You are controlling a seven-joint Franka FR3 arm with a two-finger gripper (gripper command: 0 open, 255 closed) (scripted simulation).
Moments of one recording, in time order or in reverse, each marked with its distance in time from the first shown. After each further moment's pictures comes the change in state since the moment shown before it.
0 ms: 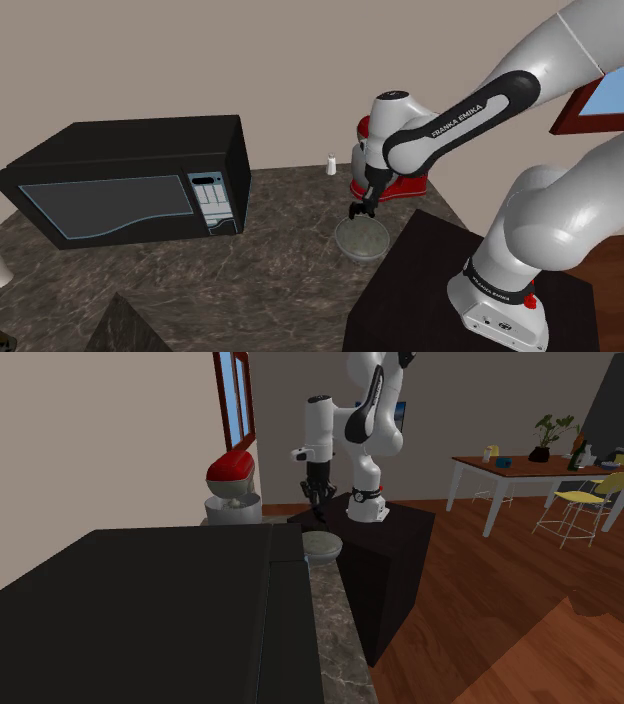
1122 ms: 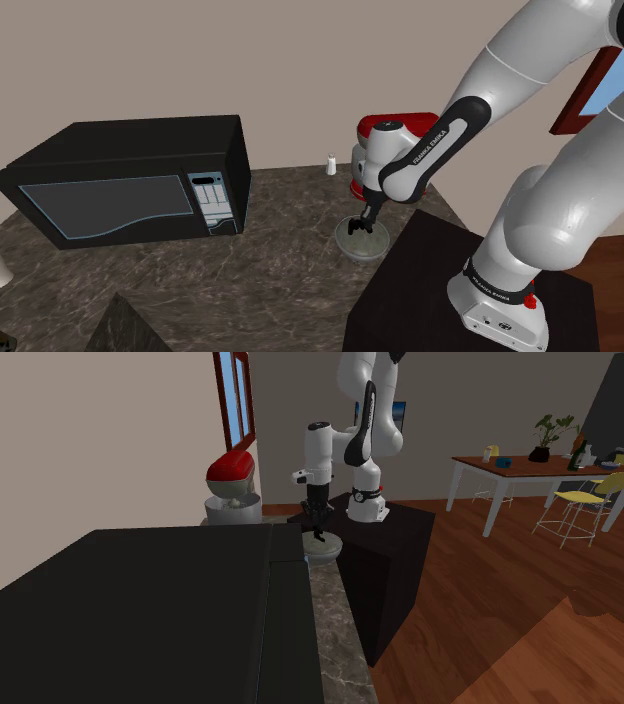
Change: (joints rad) arm -0.002 0.245 -0.006 -0.044 -0.003 0.289 -0.005
